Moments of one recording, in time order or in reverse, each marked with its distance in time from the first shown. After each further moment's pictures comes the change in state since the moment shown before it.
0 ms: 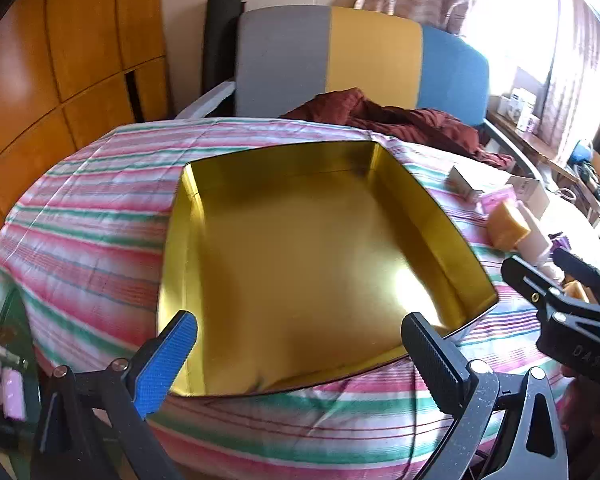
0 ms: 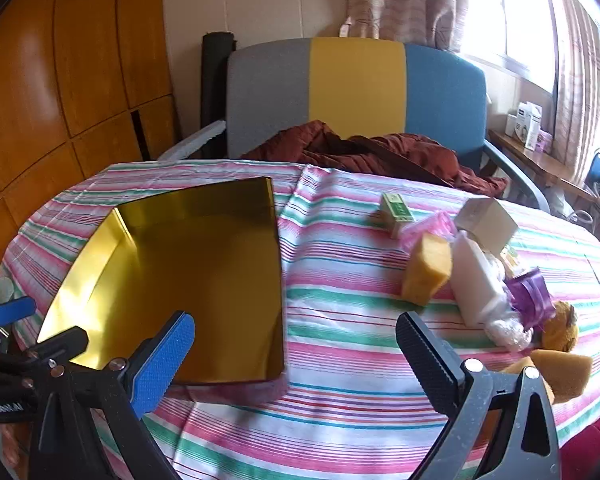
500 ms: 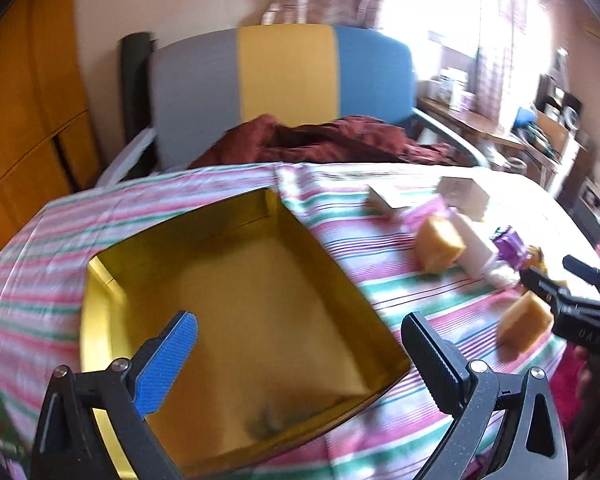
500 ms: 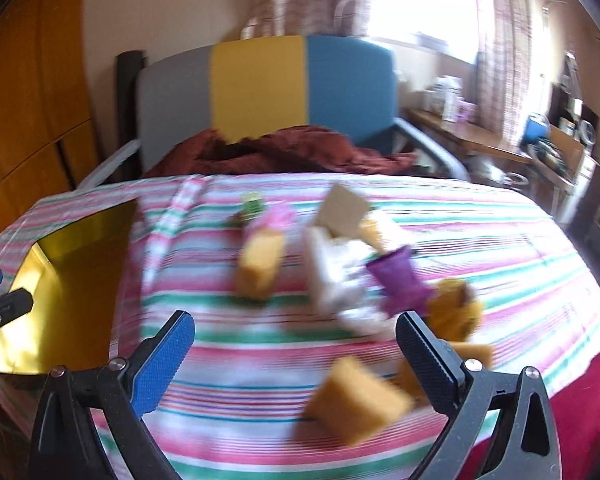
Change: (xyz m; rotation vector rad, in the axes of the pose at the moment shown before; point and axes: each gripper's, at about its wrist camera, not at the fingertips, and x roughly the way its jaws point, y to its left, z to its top) left arm 0.012 -0.094 0.057 0.218 -0.052 -0.156; right arm -0.035 -0.130 0.002 0.177 -0.013 -0.240
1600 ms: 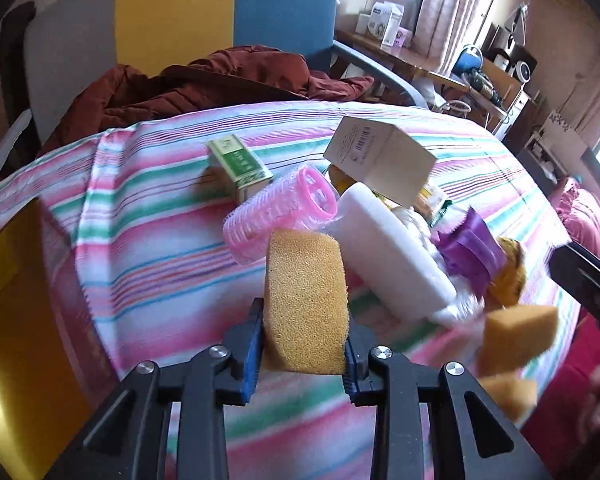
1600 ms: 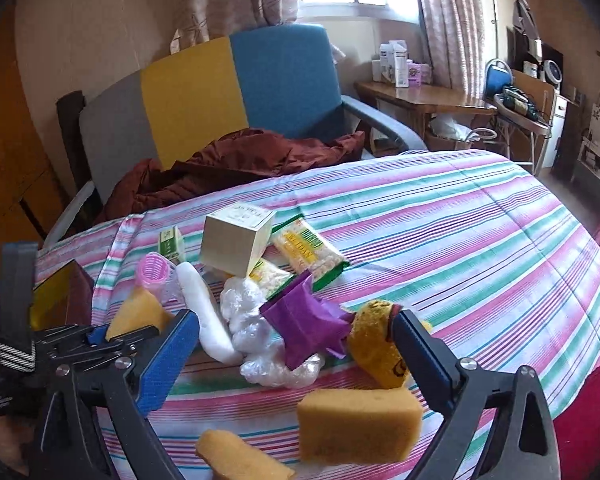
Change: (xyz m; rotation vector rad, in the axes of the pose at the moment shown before) left arm 0.141 -0.116 0.043 0.062 0.222 -0.254; right arm 0.038 -0.078 0.027 0.150 0.056 0.021
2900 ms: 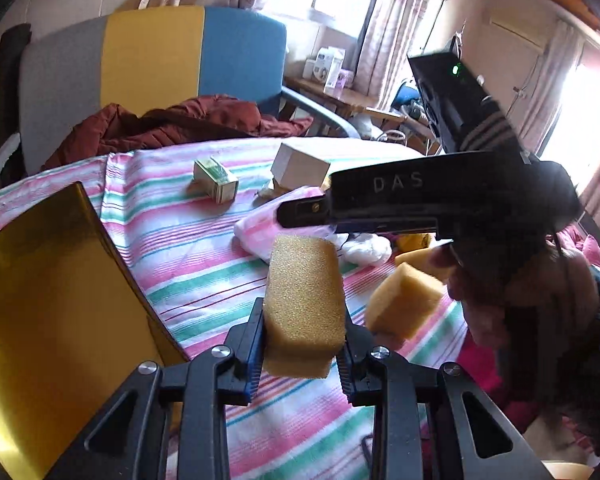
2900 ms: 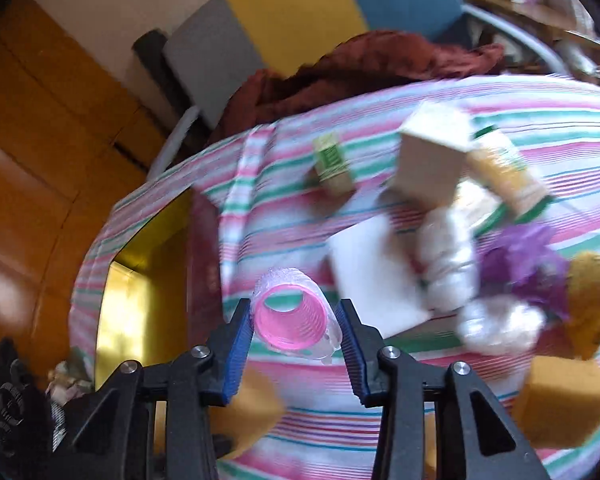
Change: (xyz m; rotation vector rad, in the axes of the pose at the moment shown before) left arm -0.096 0.005 -0.079 0.068 -0.182 -0.172; right arm 0.046 0.080 -0.001 0.030 0.314 0.406
